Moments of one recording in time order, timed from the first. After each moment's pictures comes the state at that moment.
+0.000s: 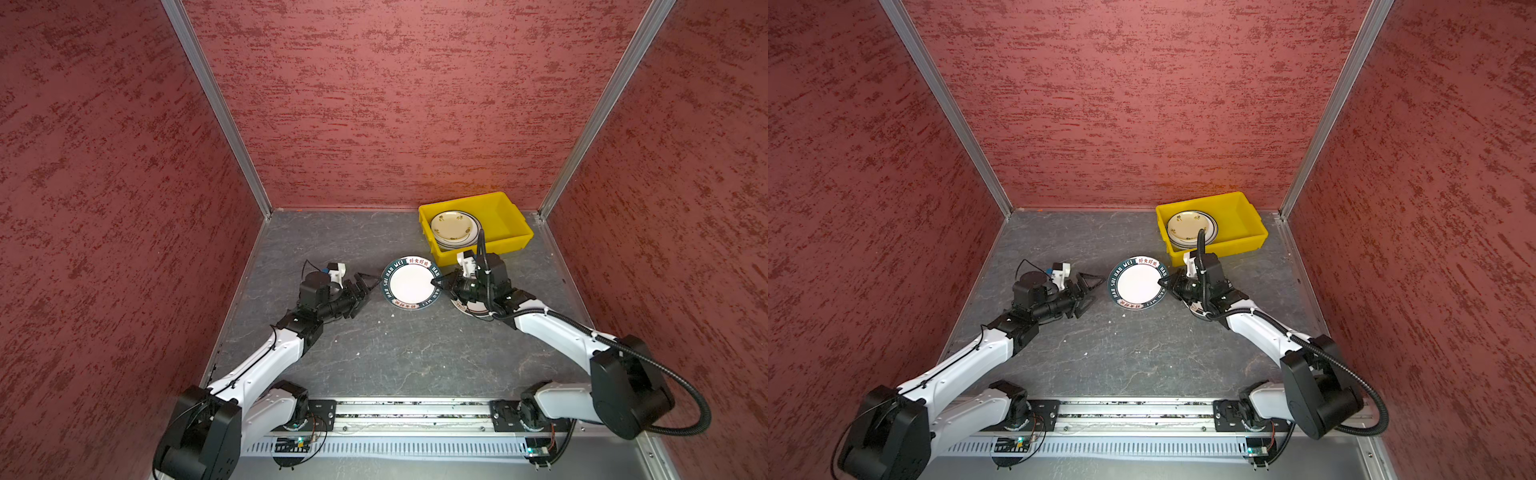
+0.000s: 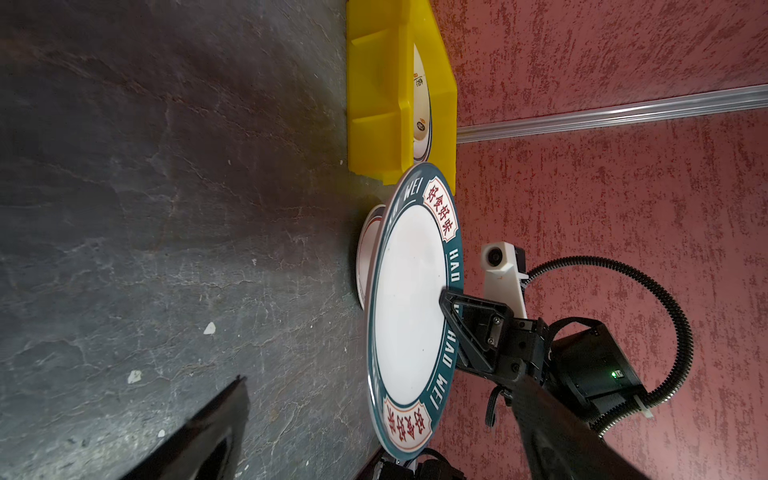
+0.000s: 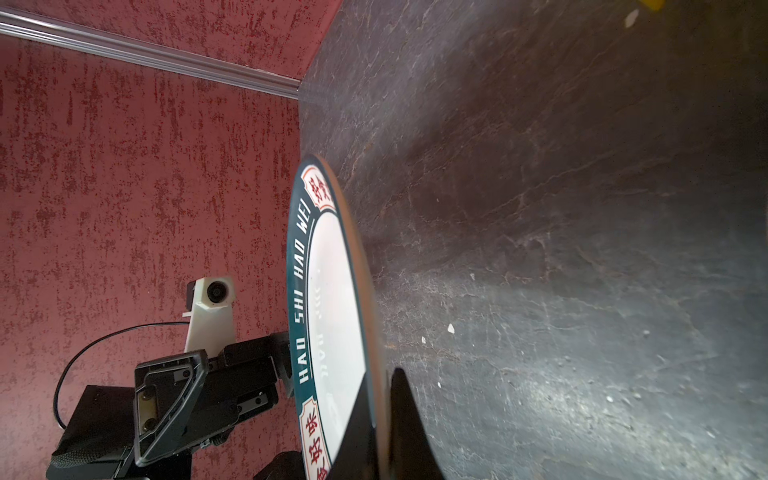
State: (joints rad) left arm -0.33 1.05 0.48 0.15 0.53 -1.18; right arm 0.44 1.34 0.73 0.08 -0.51 1.07
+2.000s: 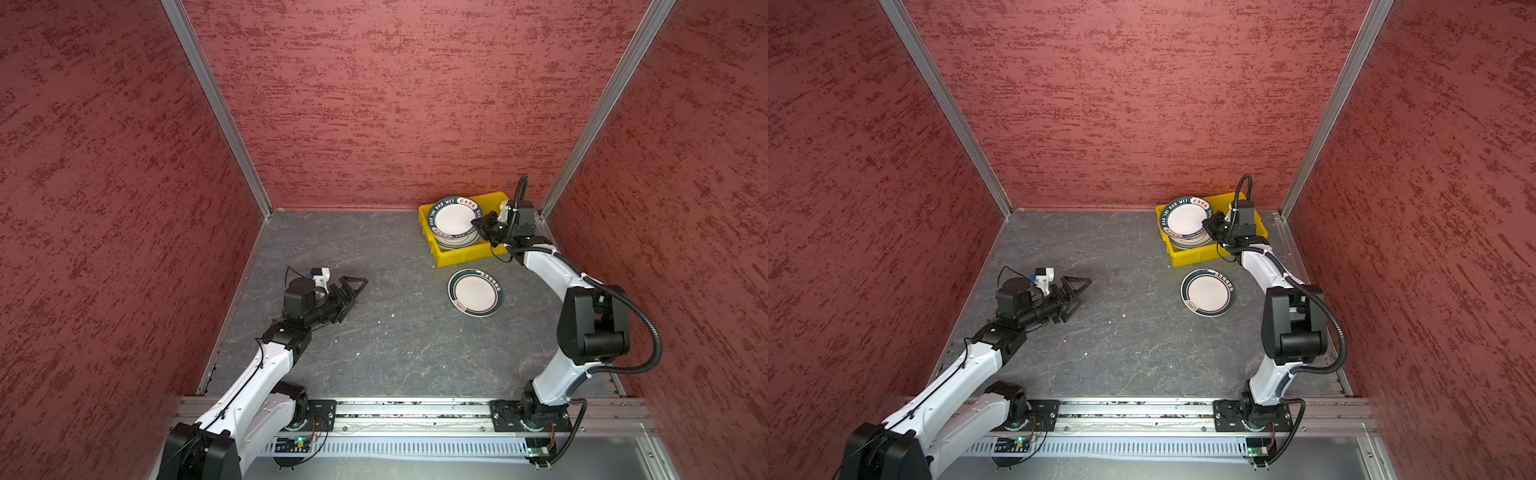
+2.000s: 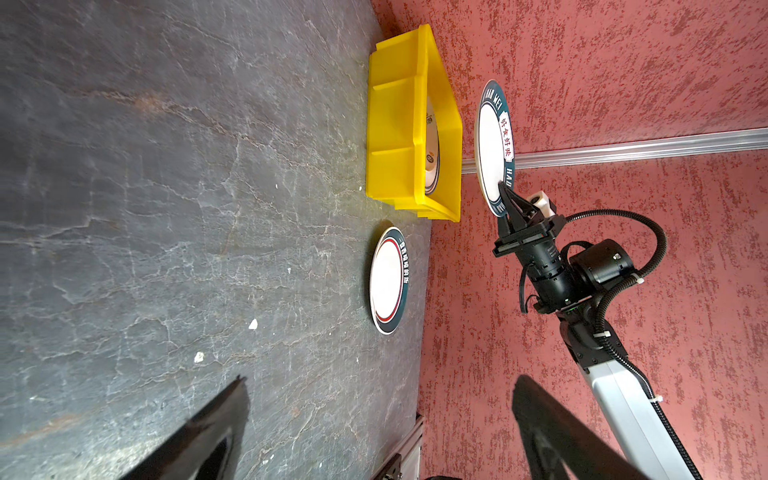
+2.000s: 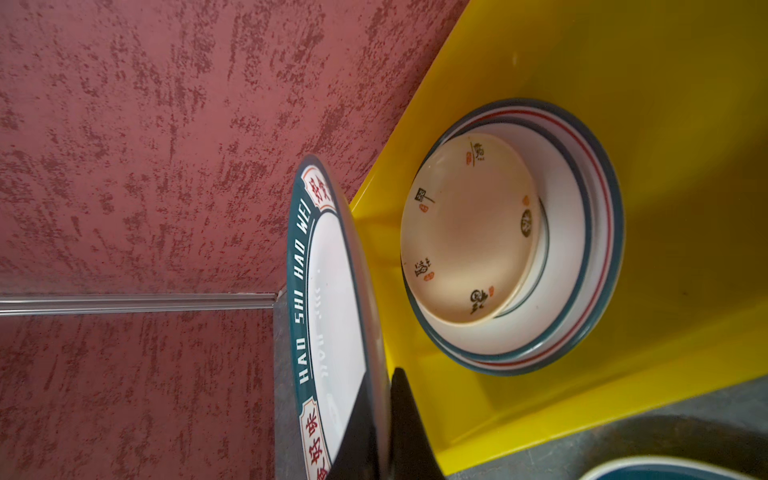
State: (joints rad) left arm -0.22 0.90 0.44 0.03 0.55 -1.15; right arm 0.04 1.75 1.32 -0.07 -0.38 0.92
